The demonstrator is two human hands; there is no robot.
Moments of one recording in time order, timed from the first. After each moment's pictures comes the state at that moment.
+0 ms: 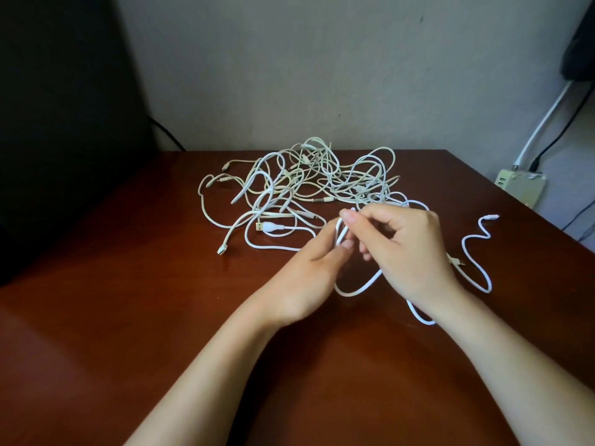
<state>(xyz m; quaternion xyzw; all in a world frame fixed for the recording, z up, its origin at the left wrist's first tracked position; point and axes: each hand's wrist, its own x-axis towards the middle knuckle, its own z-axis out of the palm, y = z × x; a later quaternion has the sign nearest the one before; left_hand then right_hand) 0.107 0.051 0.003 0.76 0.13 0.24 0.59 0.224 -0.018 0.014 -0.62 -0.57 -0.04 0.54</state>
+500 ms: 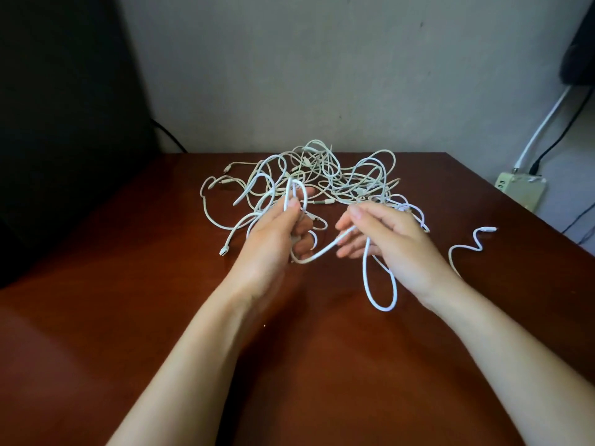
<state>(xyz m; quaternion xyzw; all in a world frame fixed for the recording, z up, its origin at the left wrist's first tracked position) 0.100 0.074 0.015 0.55 0.18 0.37 0.72 0.224 -0.014 0.020 -0.61 -0.49 0.27 0.56</state>
